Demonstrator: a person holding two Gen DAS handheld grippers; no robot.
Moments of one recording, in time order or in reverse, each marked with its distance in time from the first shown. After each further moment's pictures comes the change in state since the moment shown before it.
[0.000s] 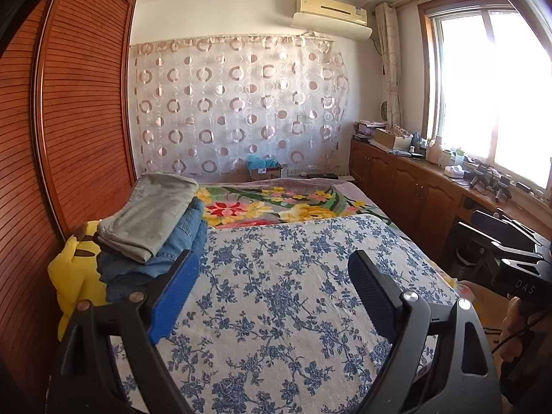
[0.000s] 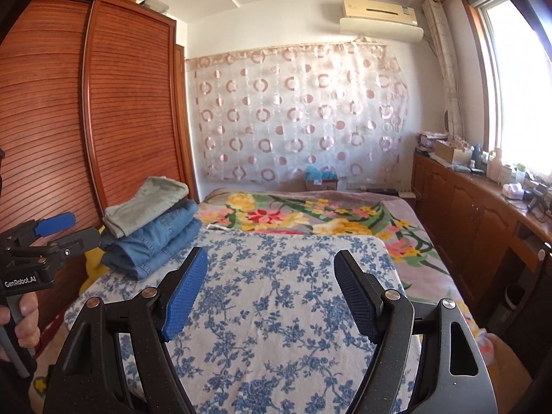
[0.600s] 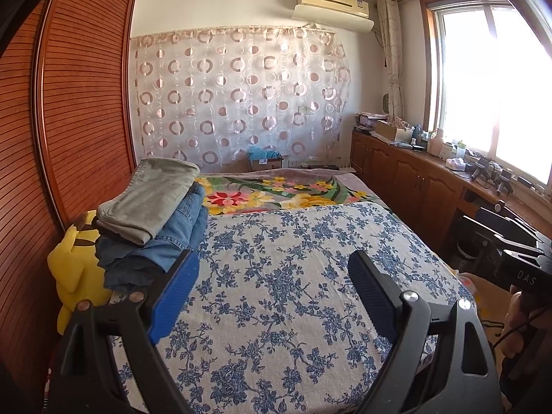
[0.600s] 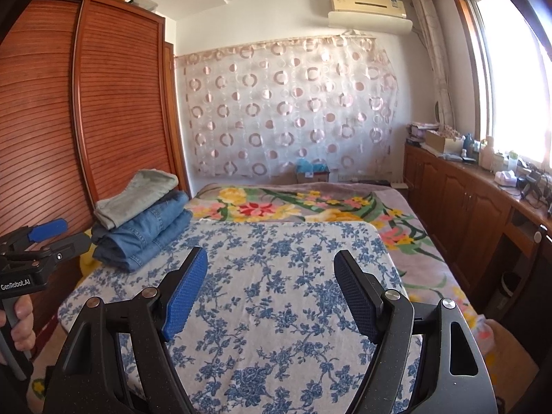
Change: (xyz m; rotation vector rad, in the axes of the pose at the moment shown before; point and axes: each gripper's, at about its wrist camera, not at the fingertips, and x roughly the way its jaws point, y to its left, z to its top) left arm 0.002 0.001 -0.014 -0.001 0.030 0.006; right arm -0.001 -0.007 -0.020 0.031 0.014 -0.030
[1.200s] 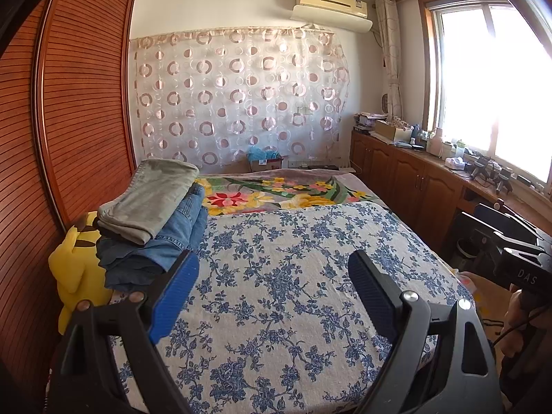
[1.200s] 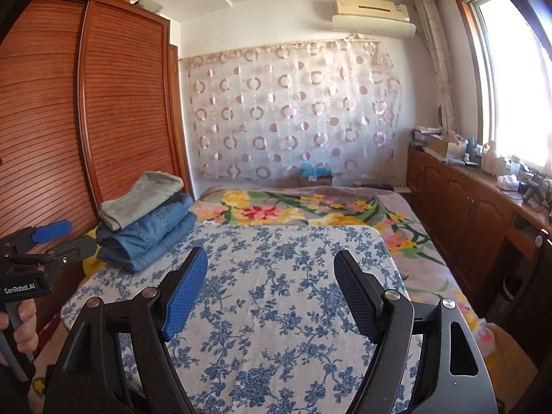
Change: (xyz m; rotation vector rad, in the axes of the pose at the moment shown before) left arm -0.002 0.000 -0.001 0.003 -0.002 0.002; right arm -0.003 0.005 0.003 -0.005 -0.012 0.003
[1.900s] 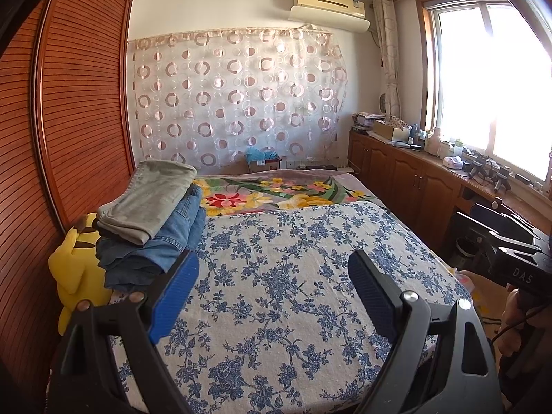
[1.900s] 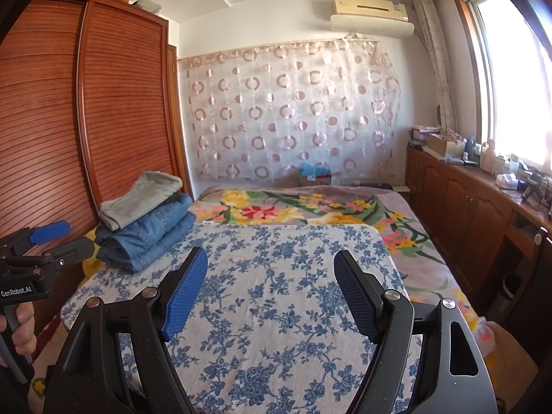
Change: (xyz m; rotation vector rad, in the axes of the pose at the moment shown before) left arm -0.004 -0.006 0.000 0.004 -0.003 -0.003; right arm -0.001 0.003 0.001 -0.002 -0.002 -0.004
